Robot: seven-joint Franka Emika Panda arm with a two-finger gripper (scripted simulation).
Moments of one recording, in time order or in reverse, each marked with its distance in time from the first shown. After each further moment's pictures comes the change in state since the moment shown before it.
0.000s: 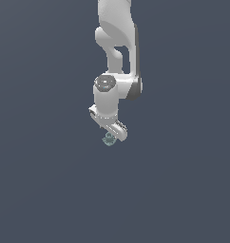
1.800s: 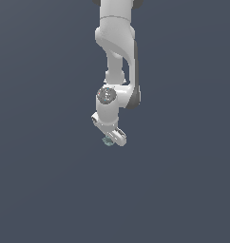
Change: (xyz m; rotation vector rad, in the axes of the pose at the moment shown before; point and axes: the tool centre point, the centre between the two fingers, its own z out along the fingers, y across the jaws) arm -0.002 0.000 0.052 0.000 0.002 0.023
